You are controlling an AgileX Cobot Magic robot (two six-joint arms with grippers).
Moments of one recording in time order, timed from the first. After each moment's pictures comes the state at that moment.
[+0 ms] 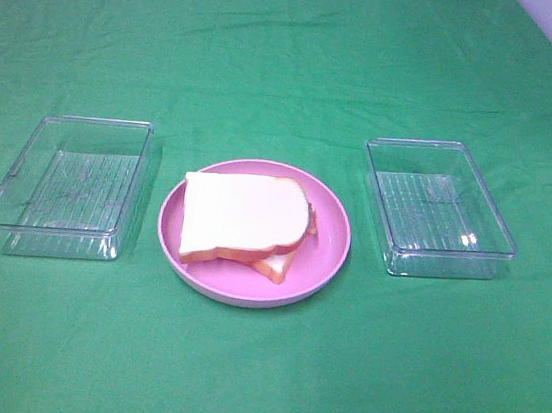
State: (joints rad) left arm -0.48 -0.01 -0.50 -0.06 1.06 0.04; right arm 0.33 0.06 -0.51 0.18 1.08 -0.19
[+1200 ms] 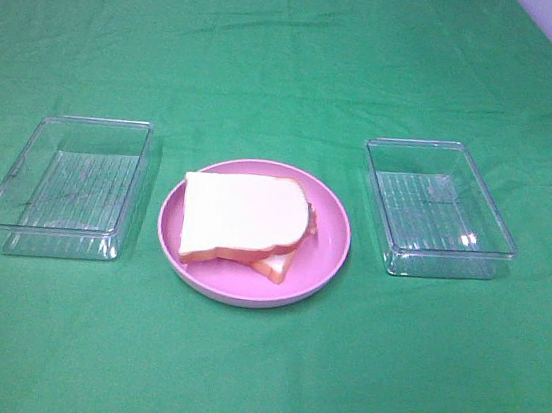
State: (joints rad) left arm 0.06 -0.01 -0.50 -0.06 1.05 0.04; right arm -0.05 0.00 -0.51 0.18 1.08 -0.19
